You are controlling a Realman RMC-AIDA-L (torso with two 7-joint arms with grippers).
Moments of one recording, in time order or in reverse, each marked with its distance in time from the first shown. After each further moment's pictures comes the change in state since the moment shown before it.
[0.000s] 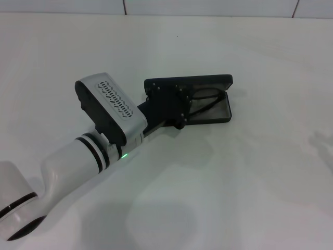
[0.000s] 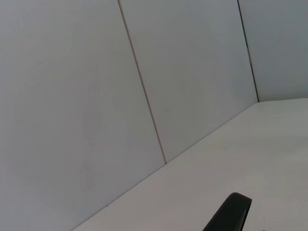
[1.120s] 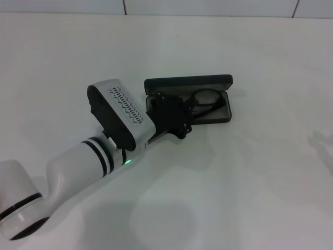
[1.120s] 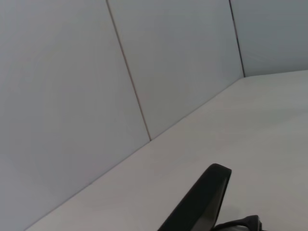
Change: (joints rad) left arm -0.017 0.000 0.046 -0.002 -0.002 -0.071 -0.002; right arm 0.003 0.000 0.000 0.016 -0.002 0.003 -0.007
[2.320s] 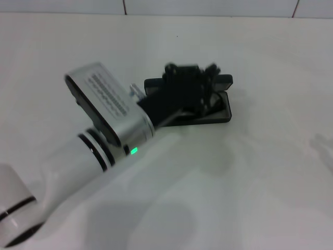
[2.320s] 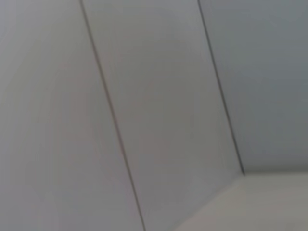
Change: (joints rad) left arm 0.138 0.039 -0.023 0.275 0.046 0.097 -0.013; right arm -0.013 0.000 0.001 0.000 -0.001 -0.005 -0.005
